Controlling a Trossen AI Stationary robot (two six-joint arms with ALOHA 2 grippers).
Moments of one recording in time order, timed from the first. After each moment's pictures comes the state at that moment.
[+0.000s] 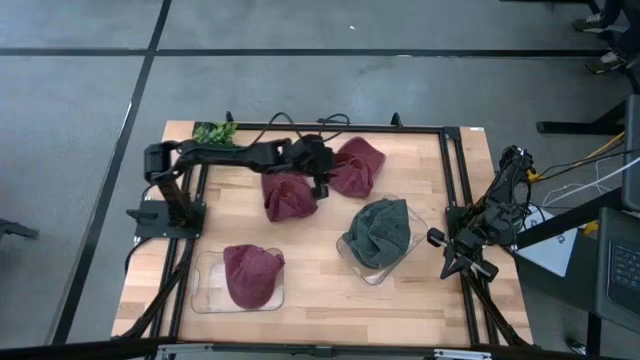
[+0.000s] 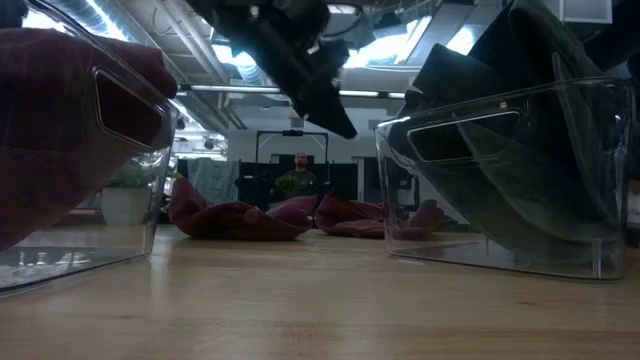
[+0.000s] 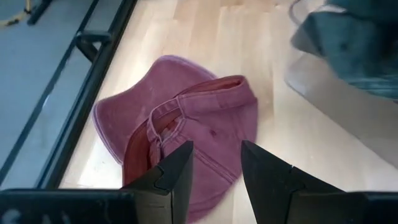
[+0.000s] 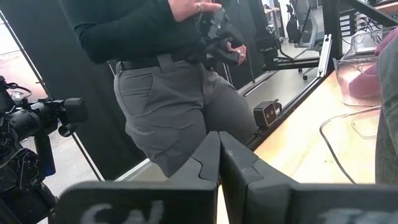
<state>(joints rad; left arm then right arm) 0.25 1.74 1.27 -0.20 -0.04 0.20 0.93 0.02 0.01 0.03 0.10 0.31</state>
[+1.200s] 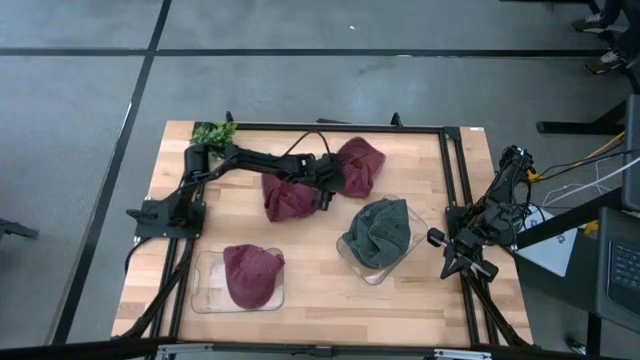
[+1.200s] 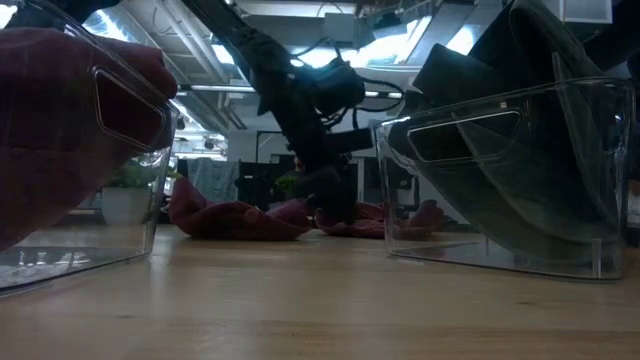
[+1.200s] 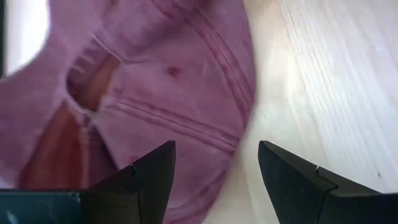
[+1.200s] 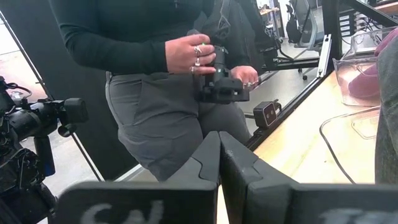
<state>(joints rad) 0.24 2.06 1.36 -0.24 -0.08 0.53 0.93 0.02 0.01 0.03 0.10 0.31</state>
